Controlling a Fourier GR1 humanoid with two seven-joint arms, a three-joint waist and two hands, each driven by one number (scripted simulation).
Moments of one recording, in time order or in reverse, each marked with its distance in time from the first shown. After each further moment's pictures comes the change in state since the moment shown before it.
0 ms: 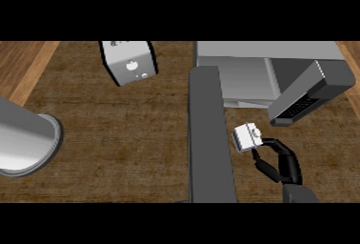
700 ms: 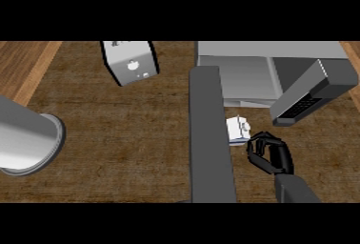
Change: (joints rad) left arm 0.013 0.010 0.028 -0.001 0.054 -0.017 0.027; right arm -0.087 0.018 -0.005 0.061 0.003 0.061 -0.042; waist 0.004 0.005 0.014
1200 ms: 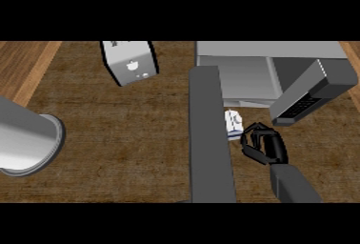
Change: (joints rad) left arm -0.001 -0.036 0.012 0.001 0.009 -0.028 0.014; right arm -0.064 0.011 0.023 -0.004 0.030 -0.012 0.015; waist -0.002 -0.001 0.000
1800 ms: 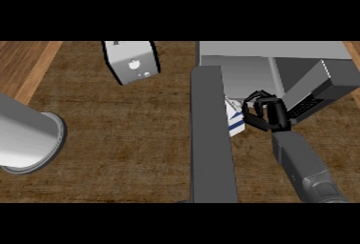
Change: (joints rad) left arm -0.055 0.013 0.010 0.006 0.000 0.014 0.045; right arm -0.220 -0.064 -0.020 0.044 0.008 -0.058 0.105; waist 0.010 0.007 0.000
